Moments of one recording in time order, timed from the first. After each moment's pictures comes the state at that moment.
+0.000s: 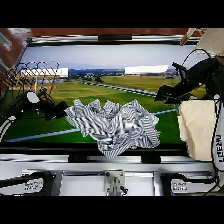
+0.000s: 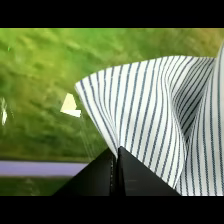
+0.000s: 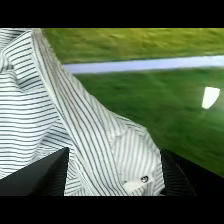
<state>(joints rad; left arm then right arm) 0.00 -1.41 0.98 1.21 -0.95 -1.86 -0.10 -1.53 1.49 2.02 -1.53 -1.74</state>
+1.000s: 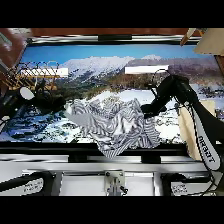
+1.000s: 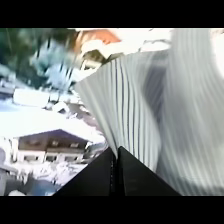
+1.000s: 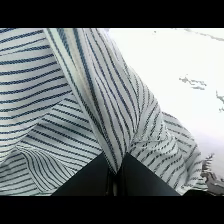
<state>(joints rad) 0.00 -1.34 1.04 1.20 -0.99 -1.70 0.14 -1.57 1.31 1.89 -1.47 -1.79</state>
